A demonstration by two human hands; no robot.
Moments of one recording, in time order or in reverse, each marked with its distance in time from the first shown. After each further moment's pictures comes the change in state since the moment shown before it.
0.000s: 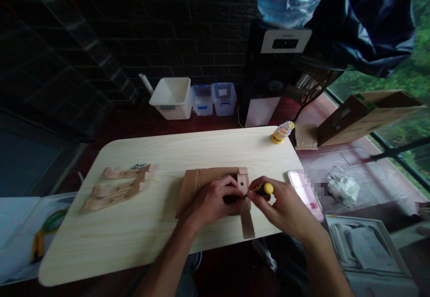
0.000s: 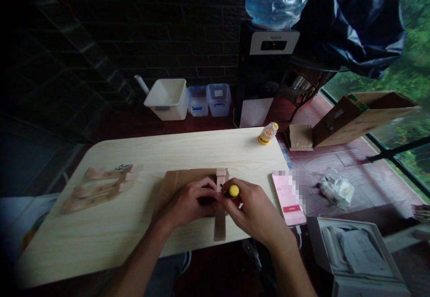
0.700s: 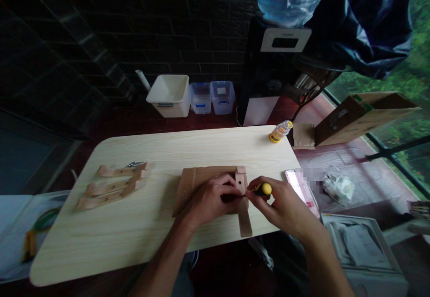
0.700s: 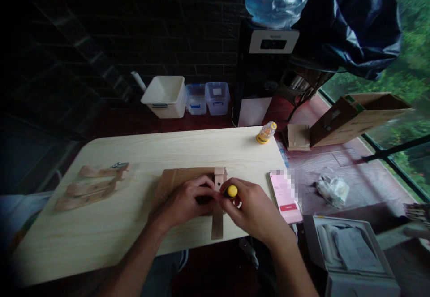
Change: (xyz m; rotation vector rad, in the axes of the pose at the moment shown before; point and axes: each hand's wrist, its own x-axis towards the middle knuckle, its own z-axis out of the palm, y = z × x) left_hand 0.001 0.001 0.000 -0.036 0.001 0.016; right_hand 0.001 -0.006 -0.007 -0.036 -0.051 -0.009
